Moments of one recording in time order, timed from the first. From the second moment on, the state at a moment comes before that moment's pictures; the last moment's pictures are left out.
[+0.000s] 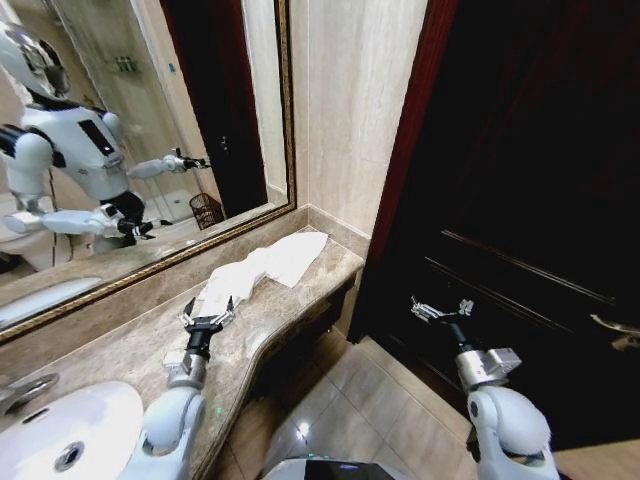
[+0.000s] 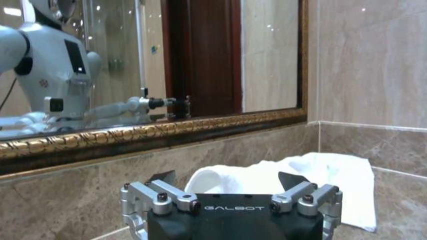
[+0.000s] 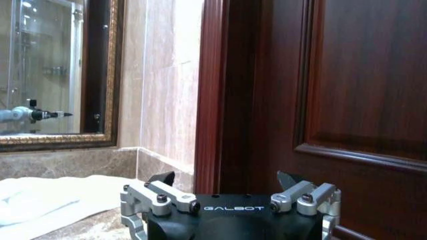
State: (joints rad) left arm 1.51 -1.36 -0.70 -2.06 -0.22 0.07 -0.08; right arm -1.48 1.48 0.82 2.17 0.16 -0.12 -0.30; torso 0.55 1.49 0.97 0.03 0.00
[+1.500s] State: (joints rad) left arm 0.99 -1.29 -0.46 -1.66 -0.36 0.36 -0.42; right arm -1.42 1.47 0.85 2.03 0.10 -0.09 -0.26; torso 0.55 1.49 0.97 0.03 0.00
